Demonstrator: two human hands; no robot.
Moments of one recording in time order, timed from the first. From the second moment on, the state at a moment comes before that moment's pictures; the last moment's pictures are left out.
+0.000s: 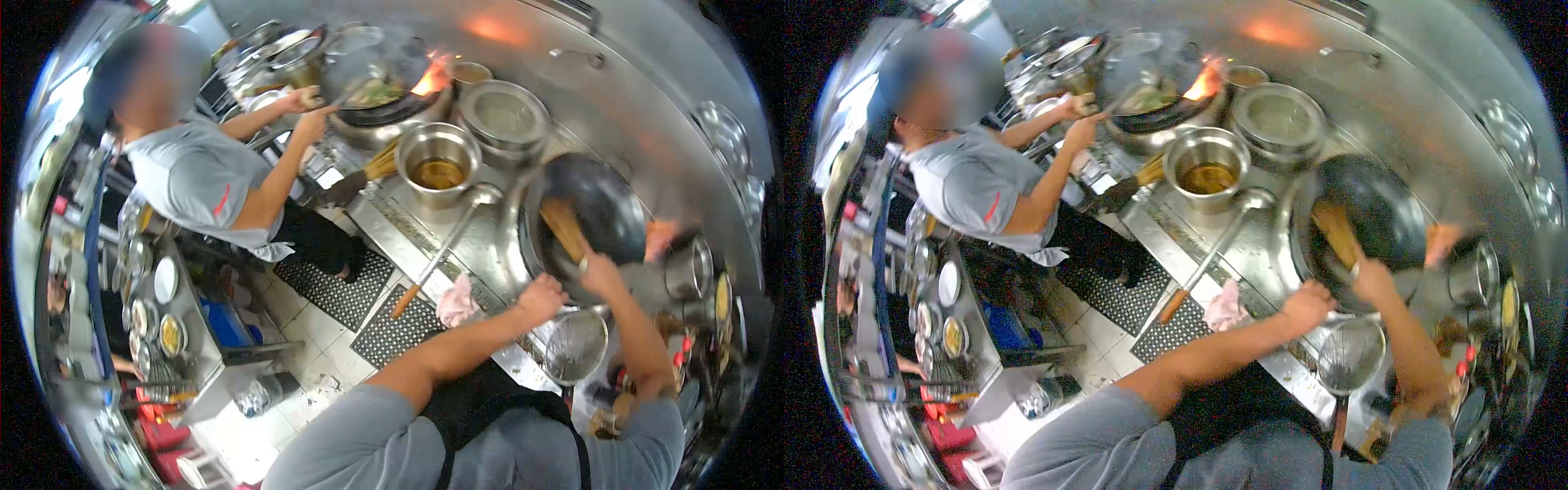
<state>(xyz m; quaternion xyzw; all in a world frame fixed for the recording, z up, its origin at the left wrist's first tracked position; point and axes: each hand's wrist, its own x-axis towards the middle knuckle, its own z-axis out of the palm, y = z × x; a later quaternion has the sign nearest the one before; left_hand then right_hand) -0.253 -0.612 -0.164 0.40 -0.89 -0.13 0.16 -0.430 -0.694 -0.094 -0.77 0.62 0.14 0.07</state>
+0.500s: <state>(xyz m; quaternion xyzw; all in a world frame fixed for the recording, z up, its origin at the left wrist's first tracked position) -0.275 -0.616 -0.211 0.41 -0.88 -0.01 0.26 -0.453 -0.747 -0.156 -0.74 0.66 0.06 0.11</state>
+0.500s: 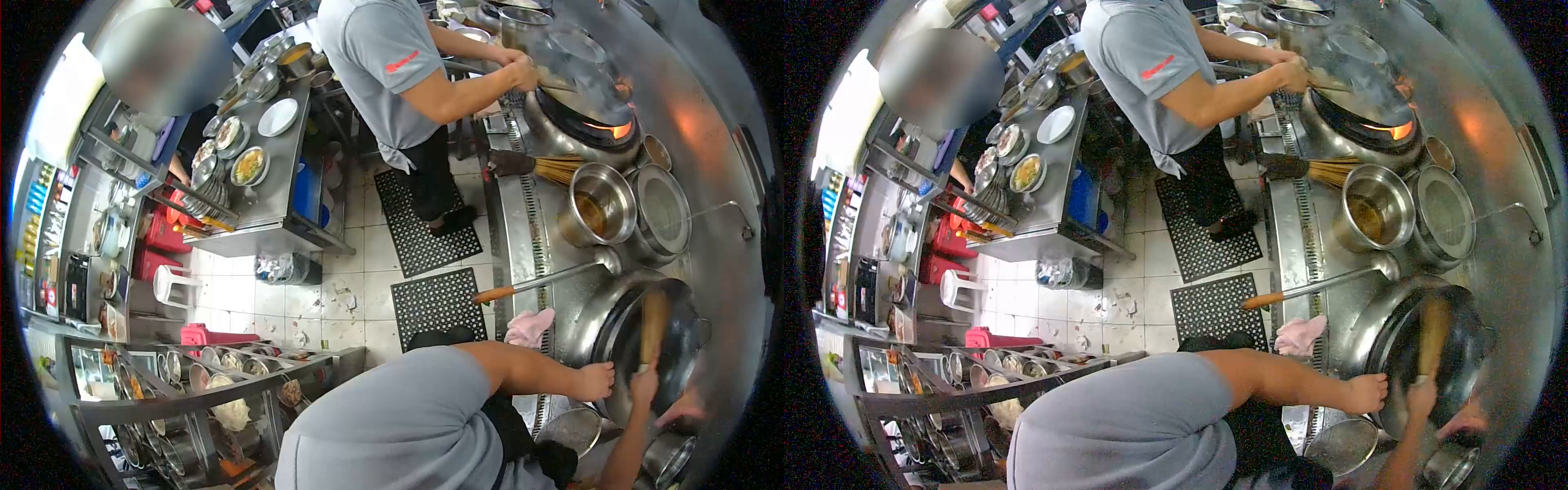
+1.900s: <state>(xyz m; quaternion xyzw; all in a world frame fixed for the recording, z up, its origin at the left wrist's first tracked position) -0.250 -0.613 -0.174 0.37 -0.90 -0.07 0.21 -0.555 -0.682 -0.073 -0.73 0.54 0.40 0.13</state>
